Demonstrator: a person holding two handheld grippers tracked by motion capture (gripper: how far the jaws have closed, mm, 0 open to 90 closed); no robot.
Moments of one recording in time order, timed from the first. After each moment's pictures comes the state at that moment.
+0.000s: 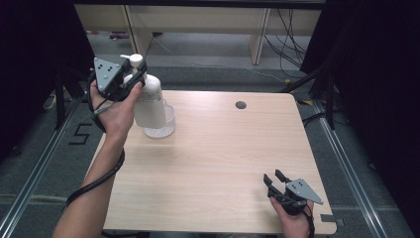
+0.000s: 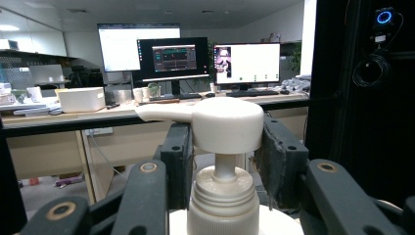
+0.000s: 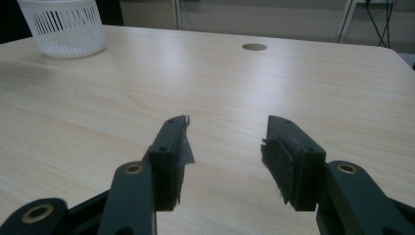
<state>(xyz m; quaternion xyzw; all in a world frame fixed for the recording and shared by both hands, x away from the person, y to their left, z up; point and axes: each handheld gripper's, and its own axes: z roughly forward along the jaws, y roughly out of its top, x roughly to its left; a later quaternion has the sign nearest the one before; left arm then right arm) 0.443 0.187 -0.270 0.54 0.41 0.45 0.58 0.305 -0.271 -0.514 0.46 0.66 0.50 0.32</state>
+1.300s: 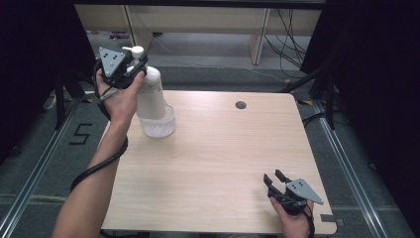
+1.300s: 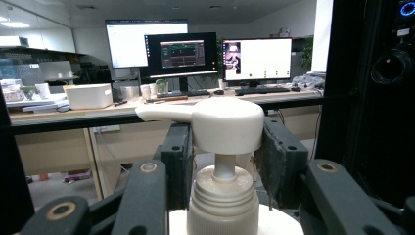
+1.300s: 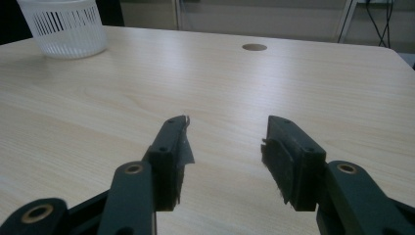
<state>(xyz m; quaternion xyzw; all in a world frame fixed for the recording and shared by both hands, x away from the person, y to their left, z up) 0.481 0.189 -0.271 0.54 0.43 0.46 0.56 0.305 -0.273 -0.513 0.46 0.67 0.49 0.33</state>
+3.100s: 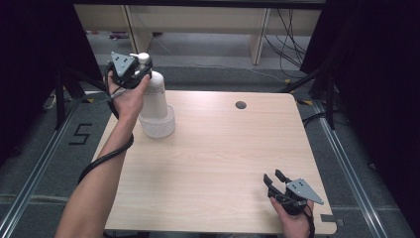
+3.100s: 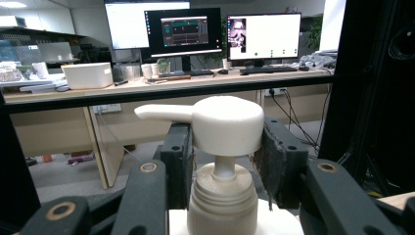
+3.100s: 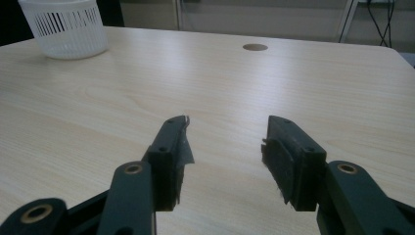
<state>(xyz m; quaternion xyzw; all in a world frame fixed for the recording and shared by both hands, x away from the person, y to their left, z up) 0.519 0.189 -0.306 0.56 0.45 0.44 0.54 0.306 -0.274 -0.514 0.45 0.67 0.49 0.33</state>
